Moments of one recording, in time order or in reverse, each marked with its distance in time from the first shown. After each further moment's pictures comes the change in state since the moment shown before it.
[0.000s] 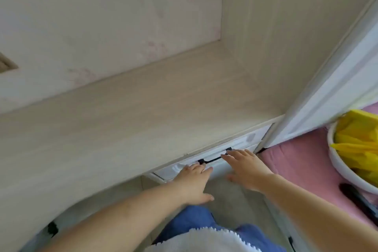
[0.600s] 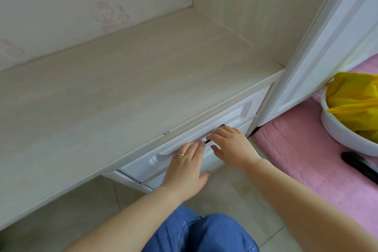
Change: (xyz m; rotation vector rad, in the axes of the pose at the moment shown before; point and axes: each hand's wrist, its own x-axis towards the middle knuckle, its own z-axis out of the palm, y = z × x) left_hand 0.097 -0.044 0.097 0.041 0.534 0.111; right_hand 0.085 0.016 0.114 0.001 0.719 -0.027
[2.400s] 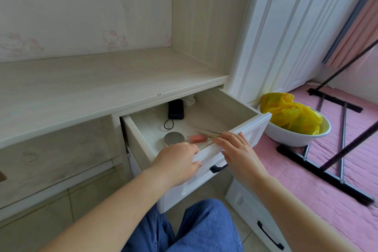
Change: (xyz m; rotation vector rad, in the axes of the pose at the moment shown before) left_hand -0.157 0.073 -0.025 -0.065 0.130 0.170; right_hand -0.190 -0.086 -0.062 -0.192 0.317 0.091
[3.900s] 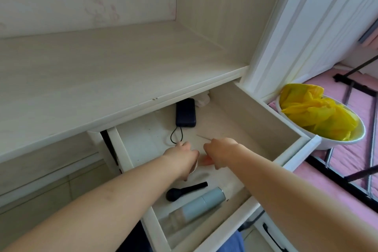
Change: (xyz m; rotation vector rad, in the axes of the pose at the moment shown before) left_hand 0.127 -0.066 0.054 0.244 -0.480 -0.068; right_hand 0.135 0.013 0.076 -0.341 -1.248 0.085
